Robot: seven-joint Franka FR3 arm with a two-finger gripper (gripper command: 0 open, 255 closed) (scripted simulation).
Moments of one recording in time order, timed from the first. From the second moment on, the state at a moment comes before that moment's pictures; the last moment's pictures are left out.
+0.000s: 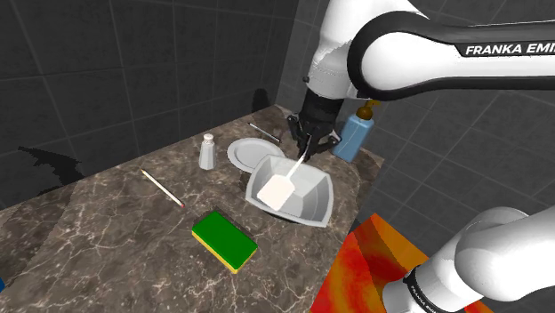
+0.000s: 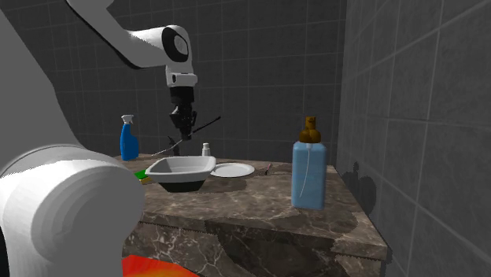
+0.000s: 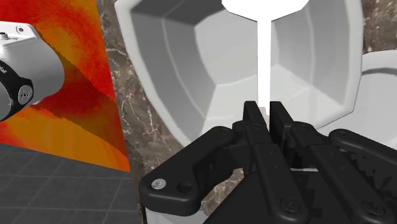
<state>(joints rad) -0.05 -0.42 0.47 -2.26 0.12 1.88 1.65</state>
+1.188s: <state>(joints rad) -0.04 -0.36 0.52 -2.42 0.13 2.09 1.68</state>
